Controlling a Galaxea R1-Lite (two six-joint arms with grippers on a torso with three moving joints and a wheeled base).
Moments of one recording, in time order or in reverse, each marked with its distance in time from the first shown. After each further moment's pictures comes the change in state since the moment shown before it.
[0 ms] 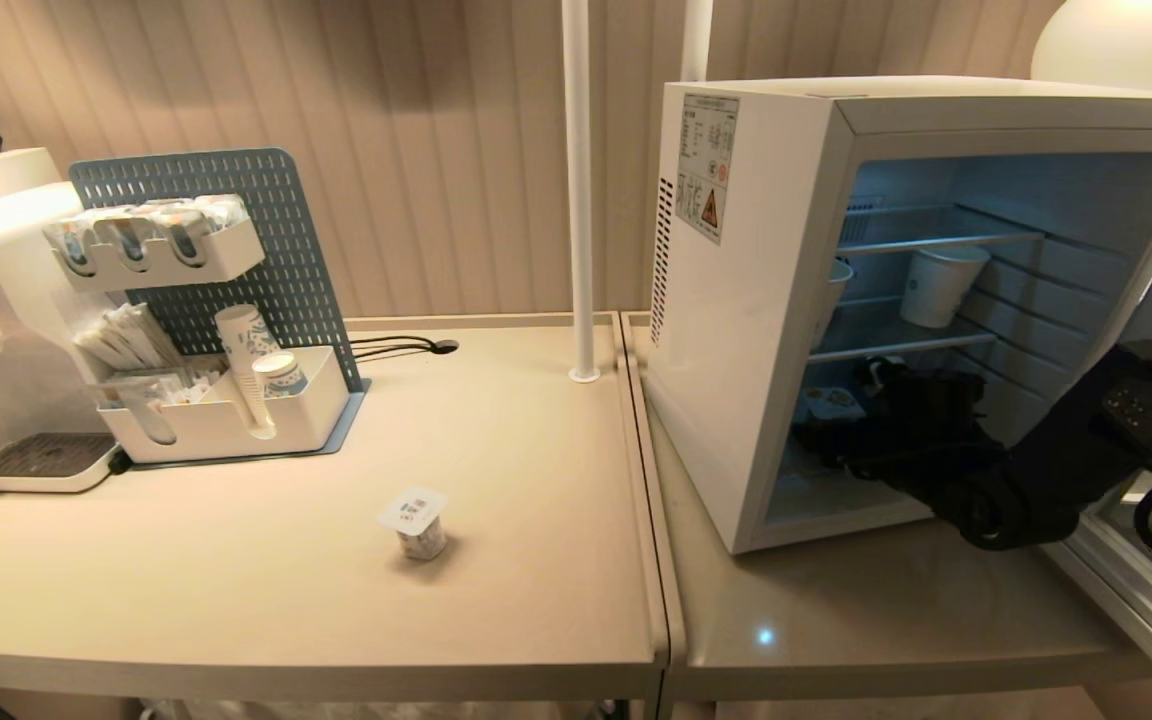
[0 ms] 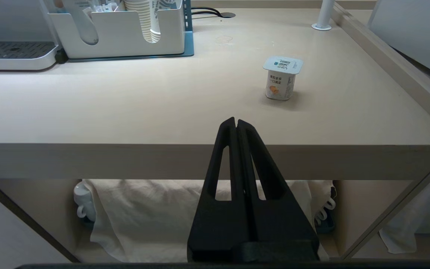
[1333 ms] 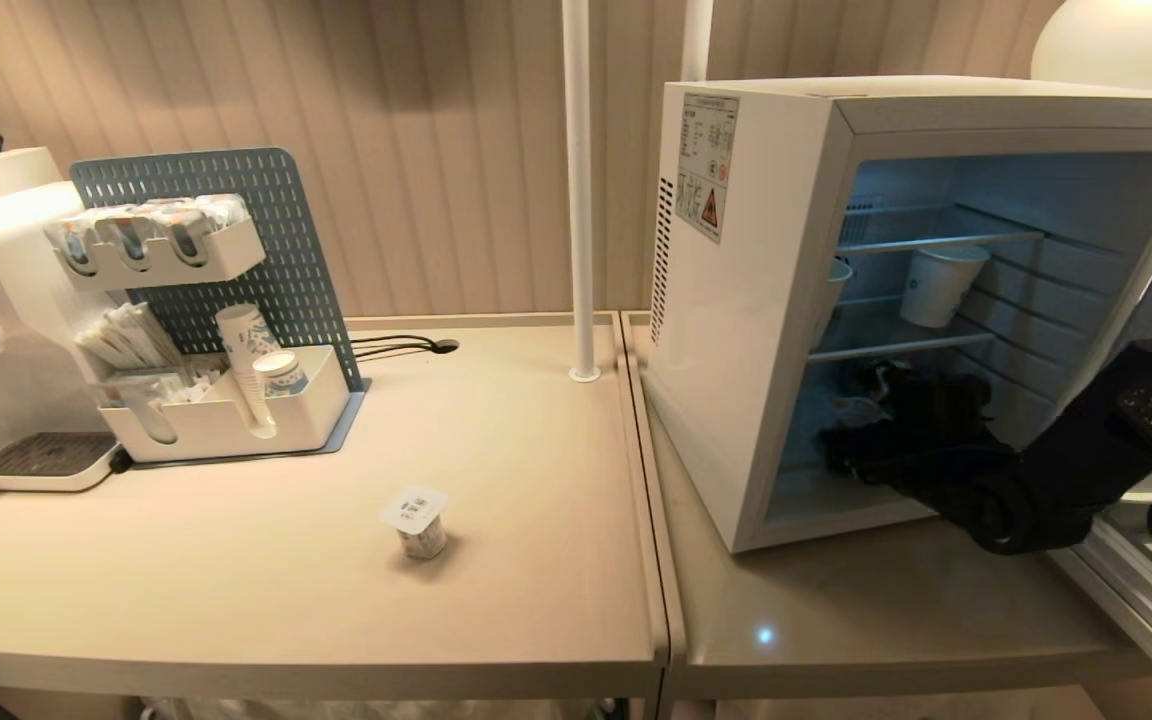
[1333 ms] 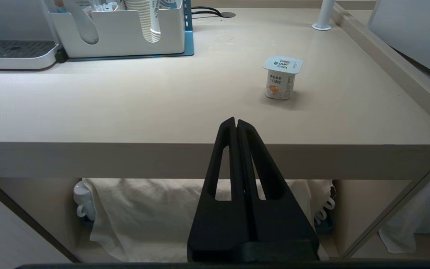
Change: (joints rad) left arm 0.001 0.000 0.000 0.000 0.000 -0.002; right arm -0.005 -0.045 0.060 0.022 -0.004 0.005
